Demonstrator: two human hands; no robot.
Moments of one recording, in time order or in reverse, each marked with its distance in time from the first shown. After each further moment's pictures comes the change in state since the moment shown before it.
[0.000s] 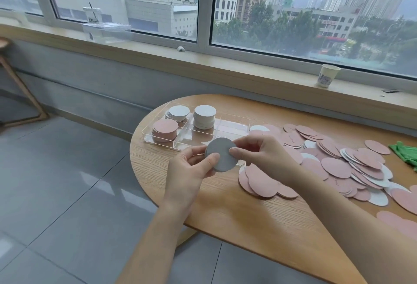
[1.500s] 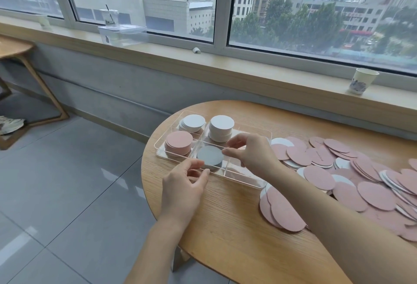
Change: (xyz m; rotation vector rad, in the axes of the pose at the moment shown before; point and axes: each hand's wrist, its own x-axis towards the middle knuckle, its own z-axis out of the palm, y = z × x) left_hand 0.048 -0.015 -0.042 0.676 0.202 0.241; right_hand 0.103 0.014 0.039 -0.213 0.112 0.126
